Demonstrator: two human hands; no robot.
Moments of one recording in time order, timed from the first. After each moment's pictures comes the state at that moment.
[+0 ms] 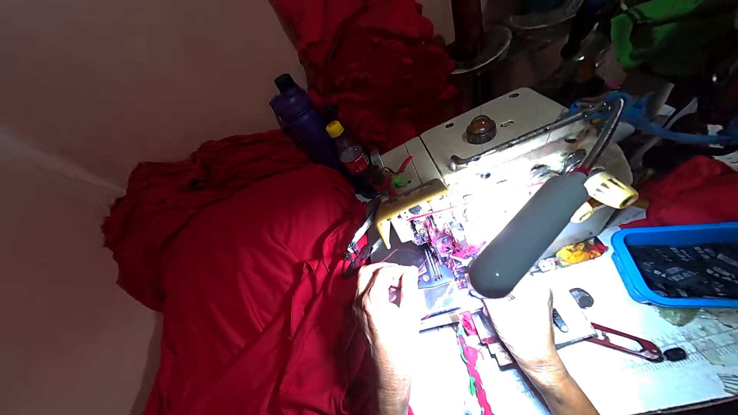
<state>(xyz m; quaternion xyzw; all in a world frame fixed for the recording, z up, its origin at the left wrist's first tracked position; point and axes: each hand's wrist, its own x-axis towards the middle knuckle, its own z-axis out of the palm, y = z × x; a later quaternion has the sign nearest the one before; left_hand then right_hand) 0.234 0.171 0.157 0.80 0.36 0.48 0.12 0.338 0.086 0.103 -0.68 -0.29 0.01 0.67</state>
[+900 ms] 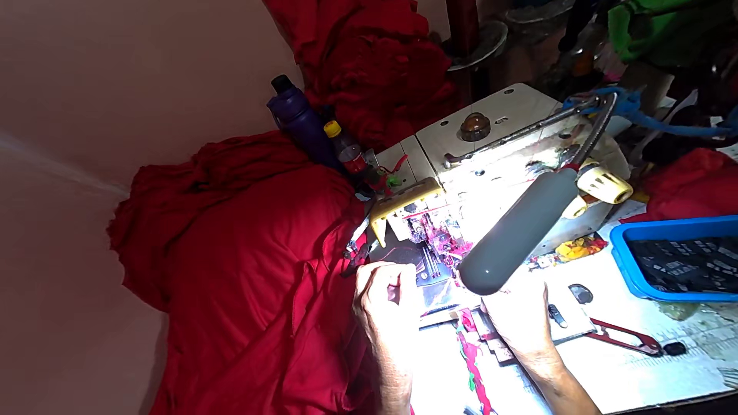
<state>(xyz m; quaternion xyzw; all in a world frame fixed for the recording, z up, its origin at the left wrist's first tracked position) 0.235 0.172 0.152 0.79 0.36 0.49 0.11 0.339 0.086 0.107 -0.67 -0.29 0.05 0.68</state>
